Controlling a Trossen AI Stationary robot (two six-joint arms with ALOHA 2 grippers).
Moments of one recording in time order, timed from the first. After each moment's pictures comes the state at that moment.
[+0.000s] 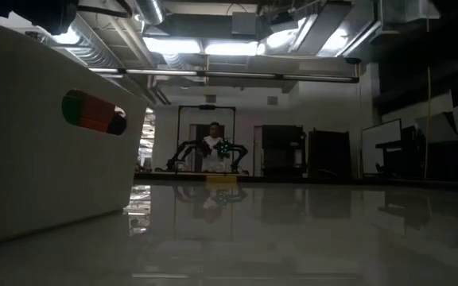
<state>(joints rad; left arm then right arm) -0.59 1.36 0.94 -0.72 0.10 -1.27 0.22 0.28 0.41 -0.43 0.20 -0.03</state>
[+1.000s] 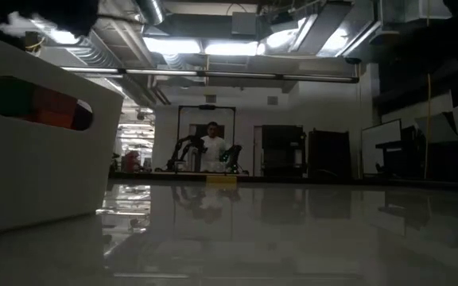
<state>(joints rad) -0.48 1.40 0.97 -0.71 0.28 -1.10 0.22 0.02 0.34 -0.41 0.25 0.00</state>
